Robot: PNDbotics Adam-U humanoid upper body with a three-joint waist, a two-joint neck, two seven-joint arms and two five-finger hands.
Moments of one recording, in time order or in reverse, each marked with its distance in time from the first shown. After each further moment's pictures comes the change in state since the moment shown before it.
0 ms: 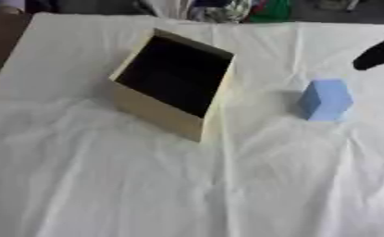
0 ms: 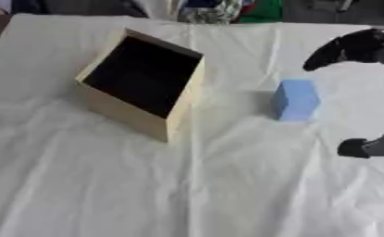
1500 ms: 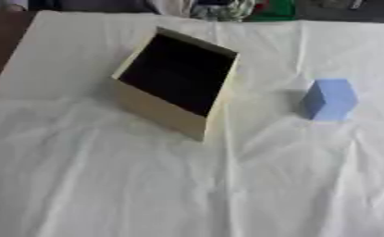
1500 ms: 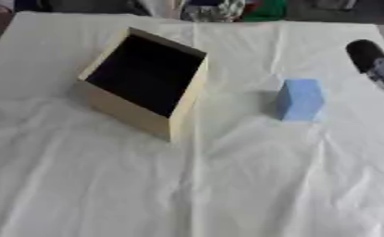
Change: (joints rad) left arm 0.000 0.000 0.009 0.000 -0.008 -0.001 0.015; right arm 0.034 0.096 -0.069 0.005 0.139 -0.084 -0.430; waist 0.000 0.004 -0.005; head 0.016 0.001
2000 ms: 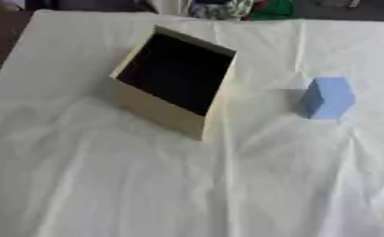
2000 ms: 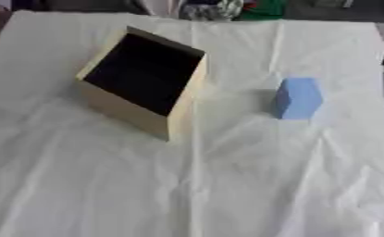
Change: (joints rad) left arm -0.007 0.000 0.001 0.000 -0.001 -0.004 0.007; right arm 0.091 0.234 -0.077 0.000 -0.128 -0.076 -0.341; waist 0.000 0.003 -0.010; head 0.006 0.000
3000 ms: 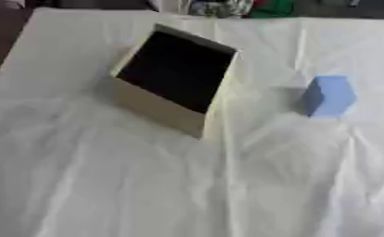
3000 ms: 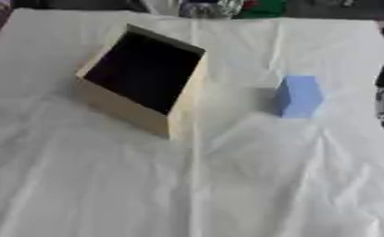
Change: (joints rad) left arm -0.002 0.000 0.000 0.000 0.000 -0.003 0.003; right arm 0.108 0.218 0.010 0.000 -0.186 -0.181 -0.014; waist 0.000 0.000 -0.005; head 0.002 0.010
